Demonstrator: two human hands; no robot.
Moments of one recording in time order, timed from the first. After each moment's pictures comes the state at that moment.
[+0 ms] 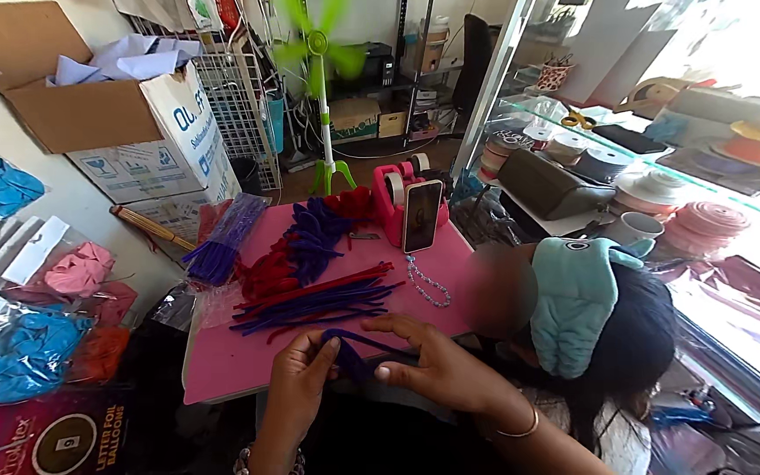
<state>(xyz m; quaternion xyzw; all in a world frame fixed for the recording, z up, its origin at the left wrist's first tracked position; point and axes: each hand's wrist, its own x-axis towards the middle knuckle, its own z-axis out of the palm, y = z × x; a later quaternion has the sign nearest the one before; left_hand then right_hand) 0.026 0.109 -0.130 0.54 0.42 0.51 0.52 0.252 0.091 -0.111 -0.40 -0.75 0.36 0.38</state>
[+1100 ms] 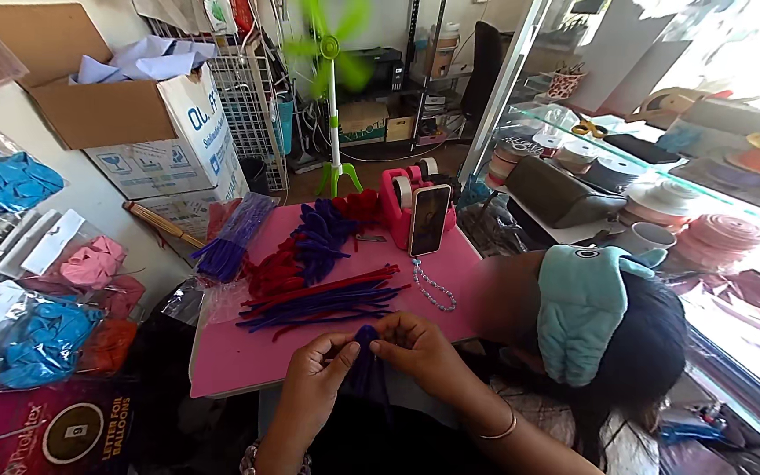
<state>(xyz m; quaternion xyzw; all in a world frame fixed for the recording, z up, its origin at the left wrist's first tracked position) 0.028 0.107 -0.126 0.61 0.40 0.47 0.50 0.224 0.094 -0.121 -0.40 -0.55 0.52 0.52</state>
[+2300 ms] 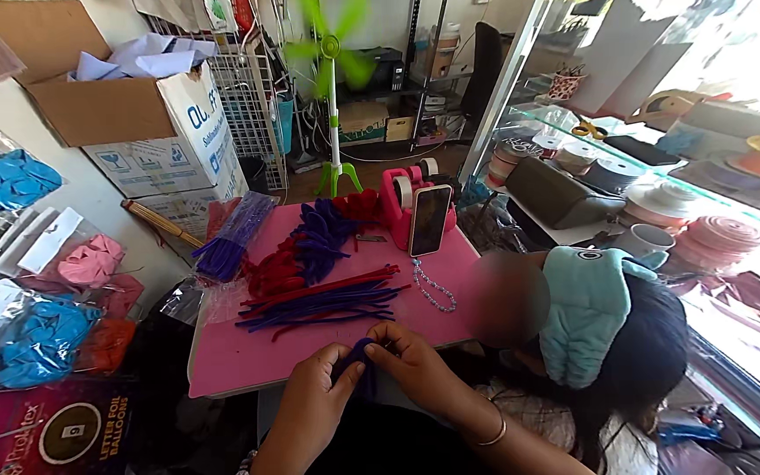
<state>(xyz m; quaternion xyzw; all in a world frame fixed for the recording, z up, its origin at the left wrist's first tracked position) 0.019 0.099 -0.119 0.71 0.48 0.31 0.41 0.218 0.096 -0.138 -0.40 -0.63 0.46 0.47</state>
